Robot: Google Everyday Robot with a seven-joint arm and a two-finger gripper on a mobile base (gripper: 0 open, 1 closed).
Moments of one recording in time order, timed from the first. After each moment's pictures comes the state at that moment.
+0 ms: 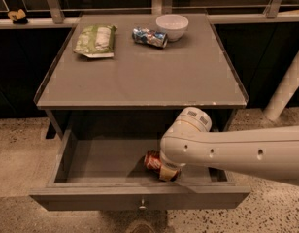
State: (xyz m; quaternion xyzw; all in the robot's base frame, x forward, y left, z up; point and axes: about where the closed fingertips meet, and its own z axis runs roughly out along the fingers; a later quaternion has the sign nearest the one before) arm 0.500 -0.084 0.603 -0.57 0.81 -0.07 0.15
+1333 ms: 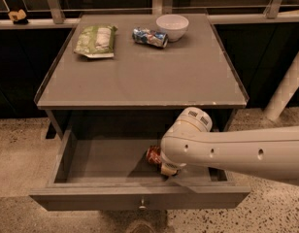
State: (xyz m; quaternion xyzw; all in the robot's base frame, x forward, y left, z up) arm 0.500 -0.084 0.604 -0.57 0.81 -0.07 0.15
